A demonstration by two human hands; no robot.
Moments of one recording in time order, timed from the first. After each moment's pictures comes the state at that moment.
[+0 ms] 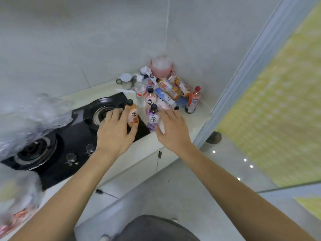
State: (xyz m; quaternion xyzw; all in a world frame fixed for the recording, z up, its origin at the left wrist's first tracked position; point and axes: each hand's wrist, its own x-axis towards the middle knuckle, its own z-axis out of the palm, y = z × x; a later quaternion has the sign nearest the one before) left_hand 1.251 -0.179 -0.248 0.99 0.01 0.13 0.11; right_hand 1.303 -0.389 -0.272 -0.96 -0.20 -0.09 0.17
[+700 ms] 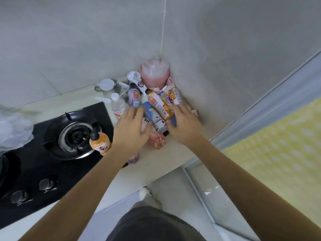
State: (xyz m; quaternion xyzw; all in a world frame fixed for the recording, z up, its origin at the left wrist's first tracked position) left_hand 1.510 -0.282 -0.304 0.98 0.02 0.09 0.18; right_hand 1.579 -0.483 -0.297 -0.97 -0.20 -0.01 0.16
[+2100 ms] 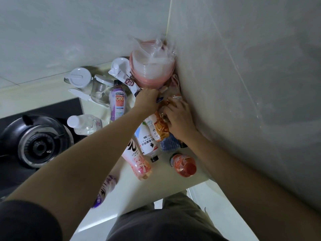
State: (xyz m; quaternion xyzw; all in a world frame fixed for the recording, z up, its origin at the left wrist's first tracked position) left_hand 1.838 -0.300 -0.451 0.97 0.07 -0.09 0.22; right_hand 1.827 -0.482 -0.454 -0.92 -0.38 0.05 0.08
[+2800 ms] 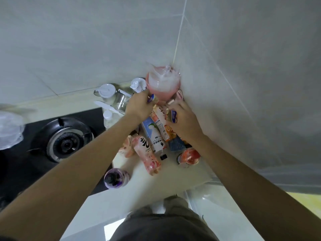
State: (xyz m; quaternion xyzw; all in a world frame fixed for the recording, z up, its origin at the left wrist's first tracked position) left_hand 1.738 -0.263 -0.332 0.93 0.16 0.04 0.33; right_hand 1.764 -0.468 -0.352 -0.91 -0.31 0.02 0.27
